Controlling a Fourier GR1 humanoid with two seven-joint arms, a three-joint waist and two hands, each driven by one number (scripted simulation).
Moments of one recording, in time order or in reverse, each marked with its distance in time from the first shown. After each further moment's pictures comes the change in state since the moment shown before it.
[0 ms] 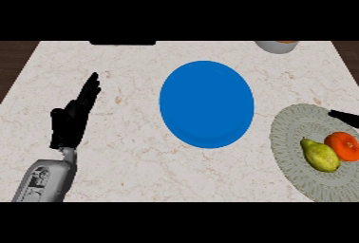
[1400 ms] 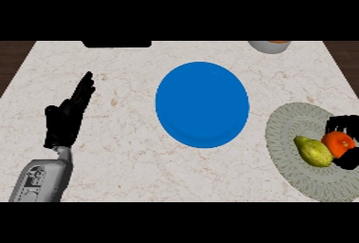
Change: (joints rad) left arm -0.002 -0.025 0.074 -0.002 -0.050 -0.048 0.016; right arm -0.089 0.200 -0.148 0.210 0.165 -0.281 0.149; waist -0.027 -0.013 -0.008
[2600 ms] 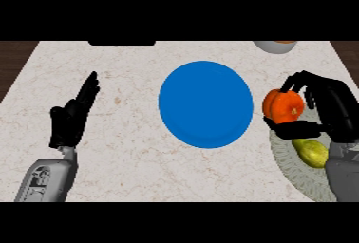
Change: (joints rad) left arm -0.002 -0.027 -0.008 -0.009 -0.013 -0.006 -0.002; right arm 0.040 0.301 0.088 -0.952 -0.145 -0.008 0.455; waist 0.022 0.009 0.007
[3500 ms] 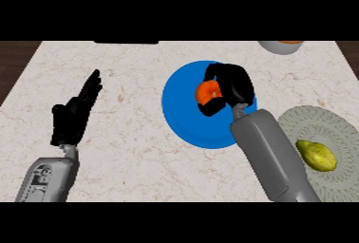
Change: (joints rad) left arm -0.016 -0.009 0.001 -0.007 -0.011 -0.019 0.014; right arm -0.394 0.275 0.162 0.662 0.223 -0.165 0.133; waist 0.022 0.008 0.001
